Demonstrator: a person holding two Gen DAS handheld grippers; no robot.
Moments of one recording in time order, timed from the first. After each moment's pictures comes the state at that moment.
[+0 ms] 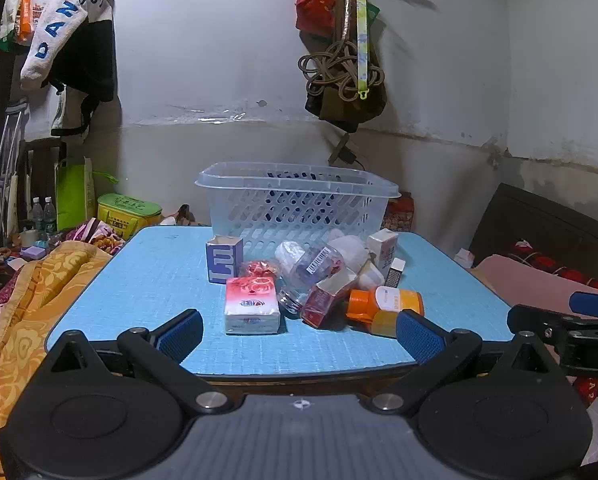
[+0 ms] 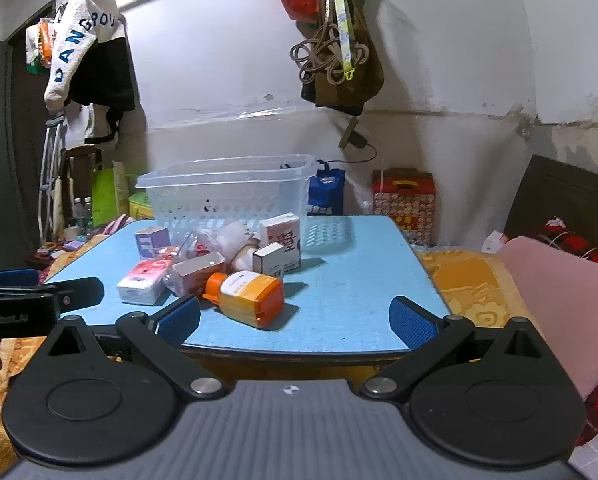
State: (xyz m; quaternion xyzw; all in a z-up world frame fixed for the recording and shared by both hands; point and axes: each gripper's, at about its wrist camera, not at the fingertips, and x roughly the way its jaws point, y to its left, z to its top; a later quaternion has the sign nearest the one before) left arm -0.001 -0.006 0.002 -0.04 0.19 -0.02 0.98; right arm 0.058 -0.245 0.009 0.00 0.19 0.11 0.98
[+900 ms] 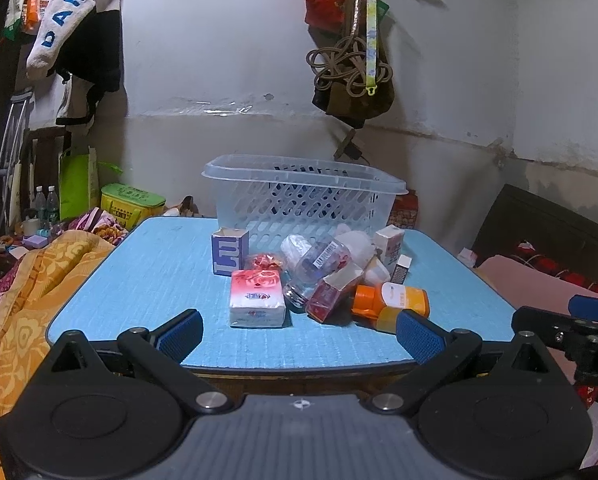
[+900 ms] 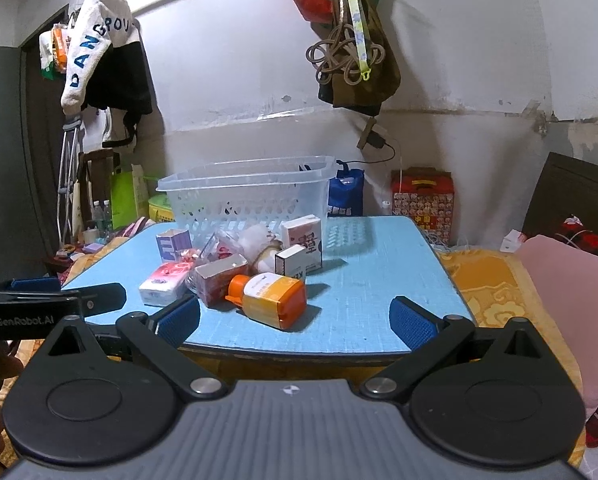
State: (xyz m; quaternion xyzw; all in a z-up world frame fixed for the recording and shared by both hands) left arm 0.001 0.000 -0.001 -0.05 0.20 -0.02 0.98; right arm 0.055 -0.243 0.013 0.00 0.19 0.13 0.97
